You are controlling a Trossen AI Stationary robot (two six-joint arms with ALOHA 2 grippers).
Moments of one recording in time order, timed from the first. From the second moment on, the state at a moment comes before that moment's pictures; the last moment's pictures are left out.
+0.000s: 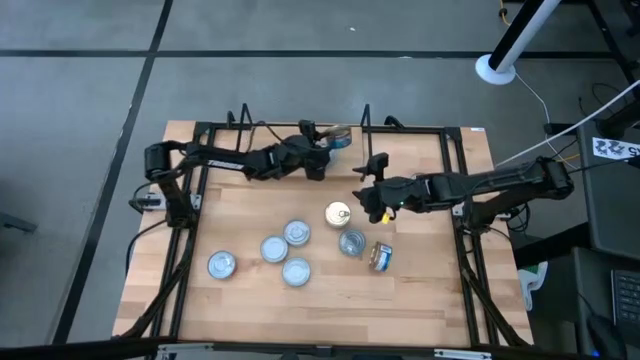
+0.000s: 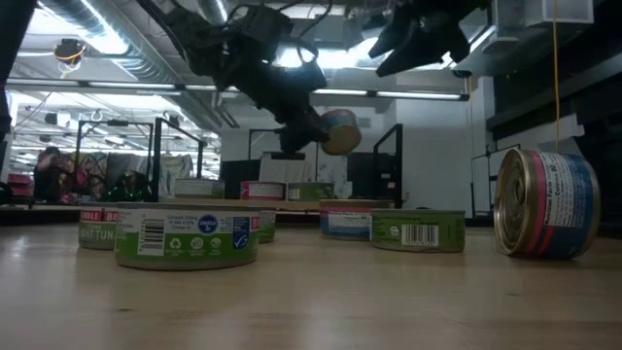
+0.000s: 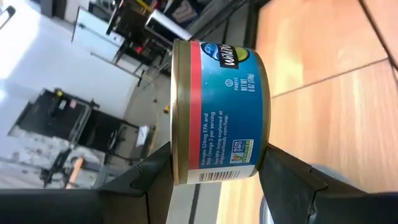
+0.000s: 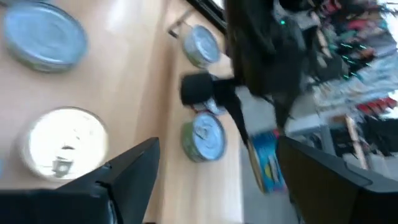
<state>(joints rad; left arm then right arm) 0.30 1.76 1.03 0.40 -0.46 0.82 0.13 1.31 1.05 -0.35 0.56 -0.57</state>
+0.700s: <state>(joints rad) 0.37 2.00 1.23 0.28 -0.45 0.78 0.14 1.30 1.05 -0.37 0.47 -0.57</state>
